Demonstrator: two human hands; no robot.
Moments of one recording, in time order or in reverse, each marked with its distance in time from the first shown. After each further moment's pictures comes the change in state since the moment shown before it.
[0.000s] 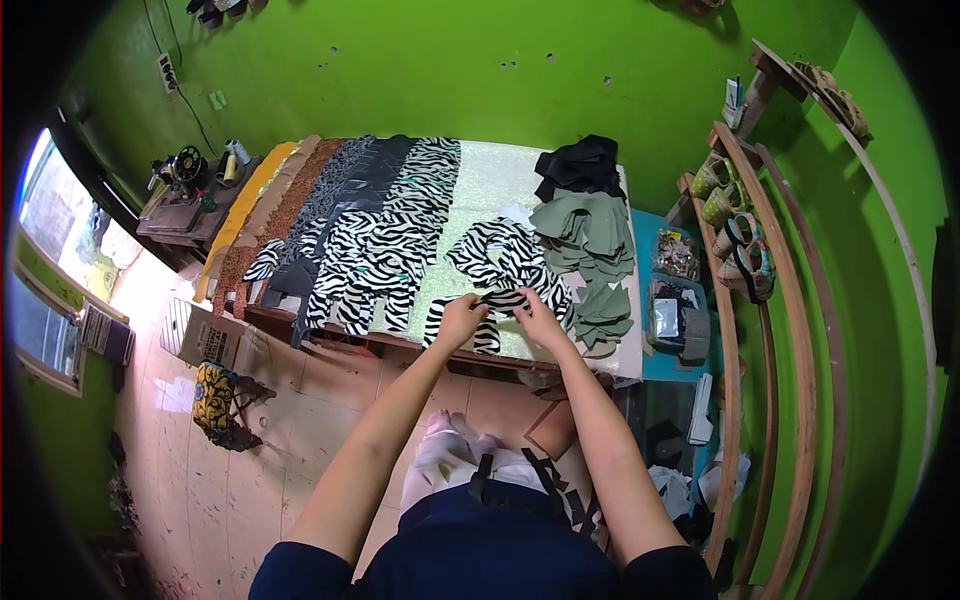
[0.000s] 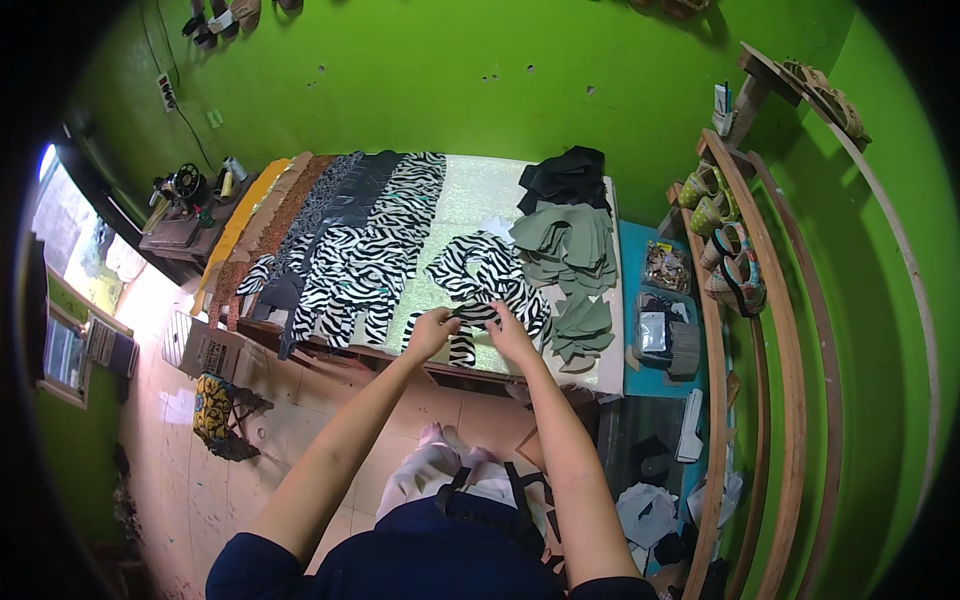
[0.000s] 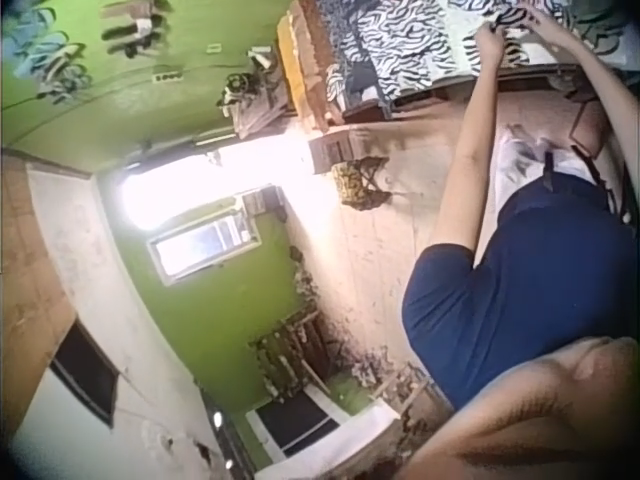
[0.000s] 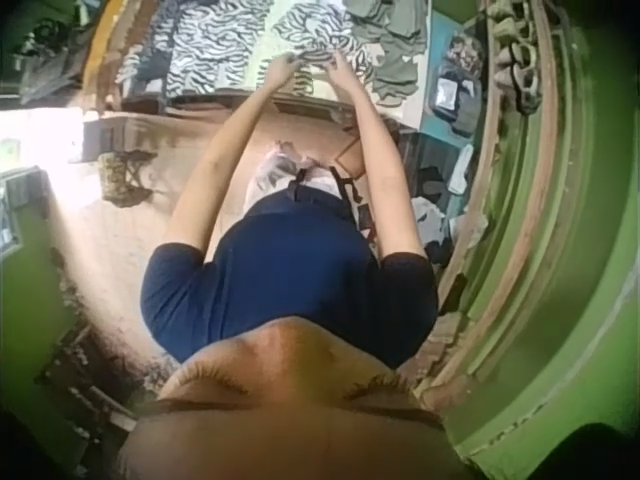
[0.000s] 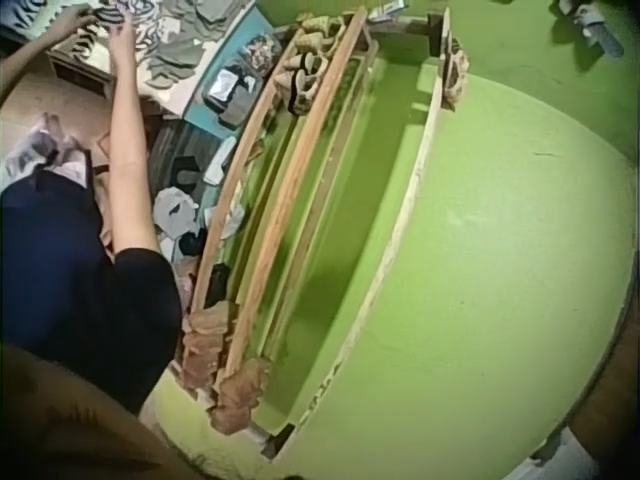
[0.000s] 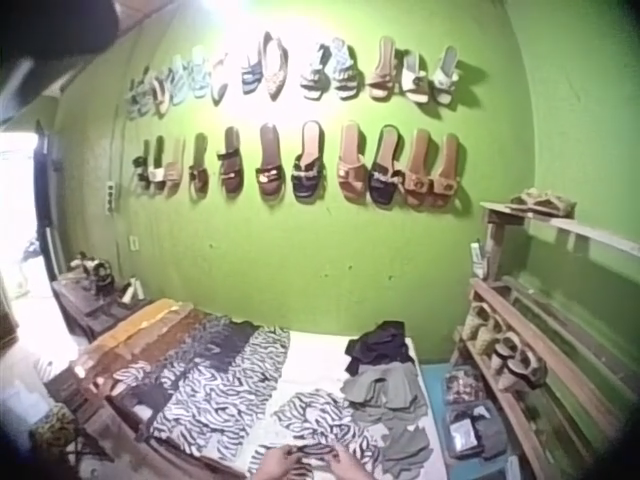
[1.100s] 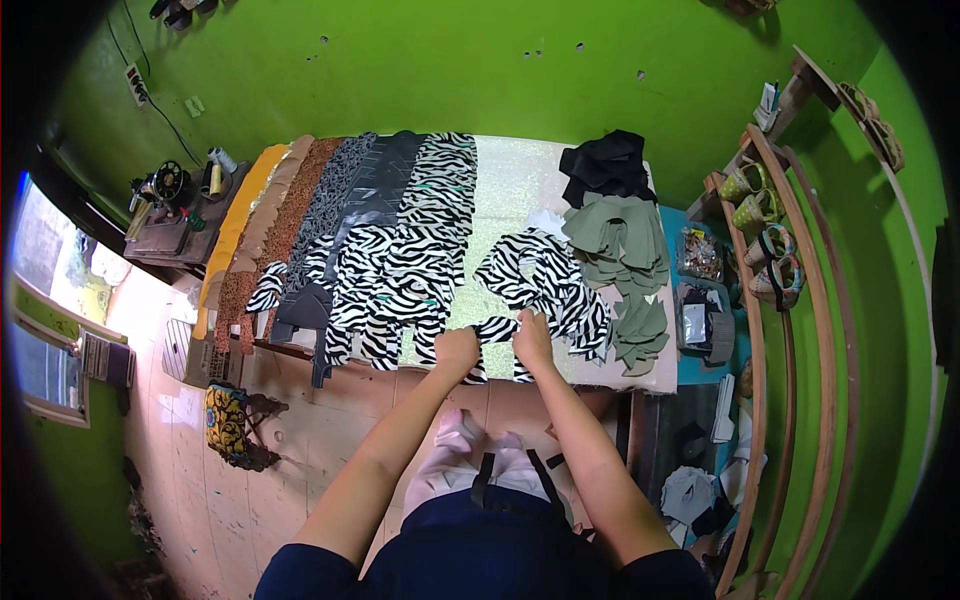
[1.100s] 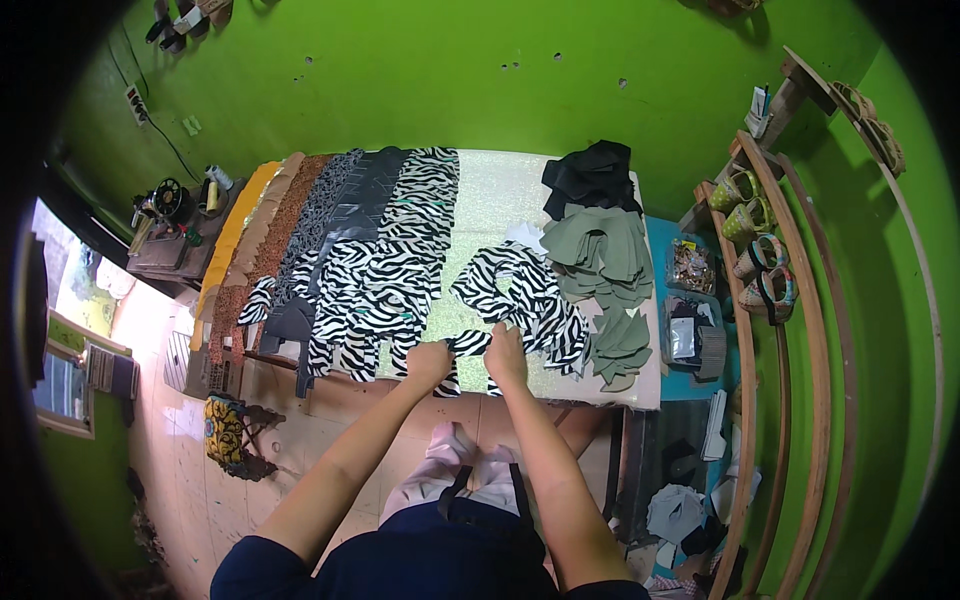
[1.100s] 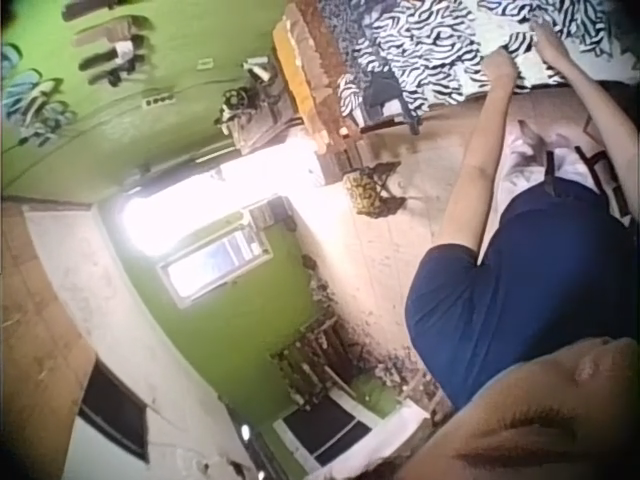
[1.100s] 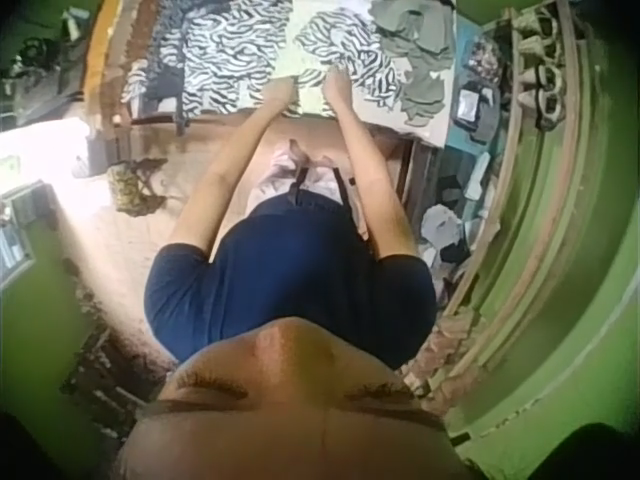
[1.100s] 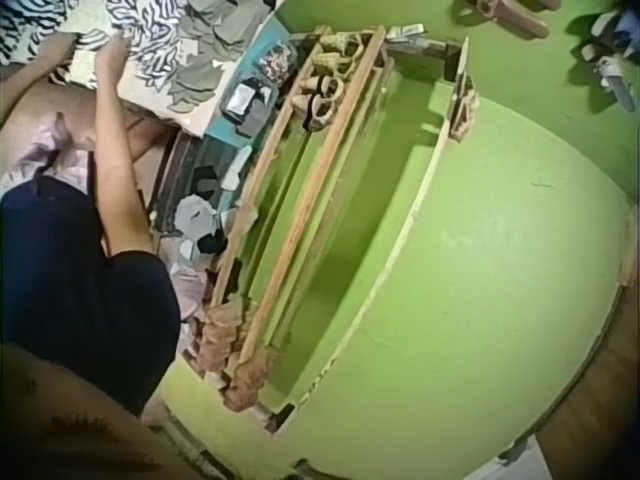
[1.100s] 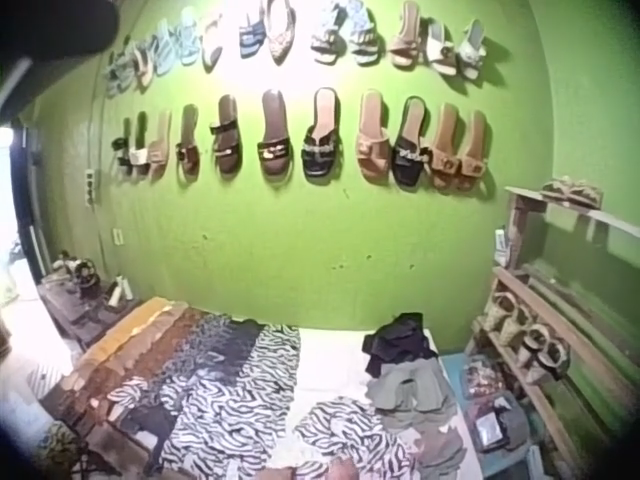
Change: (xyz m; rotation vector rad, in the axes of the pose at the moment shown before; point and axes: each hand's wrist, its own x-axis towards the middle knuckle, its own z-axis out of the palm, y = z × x) left_hand 0.017 -0.070 -0.048 0.749 -0.239 -0.102; right_hand 0.039 -0.017 0.104 -0.555 0.103 0.345
